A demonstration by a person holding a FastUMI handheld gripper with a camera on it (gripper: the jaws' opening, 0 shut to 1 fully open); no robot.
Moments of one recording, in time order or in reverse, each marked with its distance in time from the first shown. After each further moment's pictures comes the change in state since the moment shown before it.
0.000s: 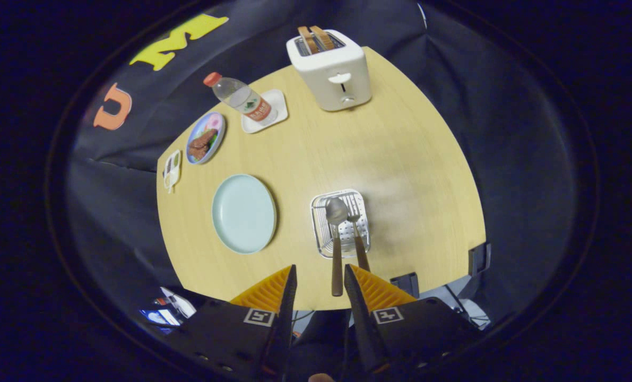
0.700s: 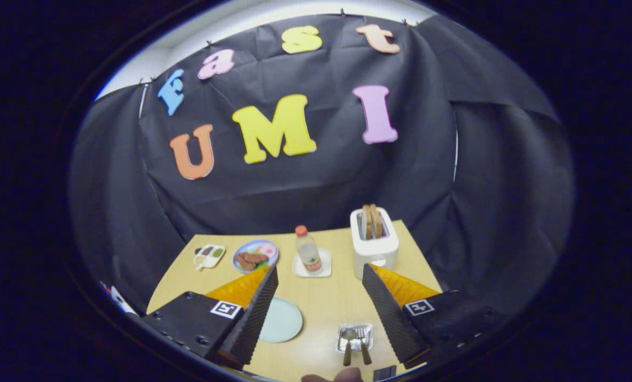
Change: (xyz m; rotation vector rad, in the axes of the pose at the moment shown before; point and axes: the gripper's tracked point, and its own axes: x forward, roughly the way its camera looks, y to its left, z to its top) arm -0.170 0.087 0.079 -0.313 -1.004 0.067
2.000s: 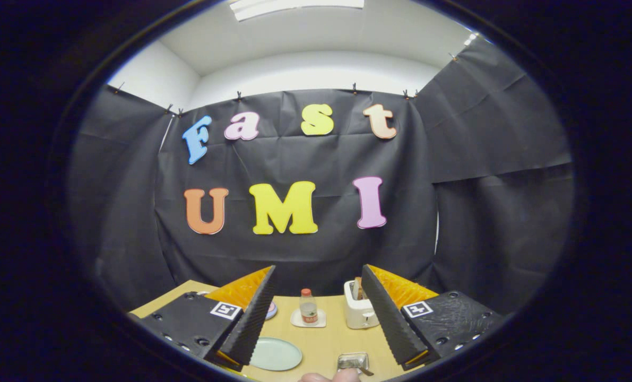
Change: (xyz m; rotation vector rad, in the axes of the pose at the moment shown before) arm -0.091 0.037 0.032 -0.033 -0.385 -0.063
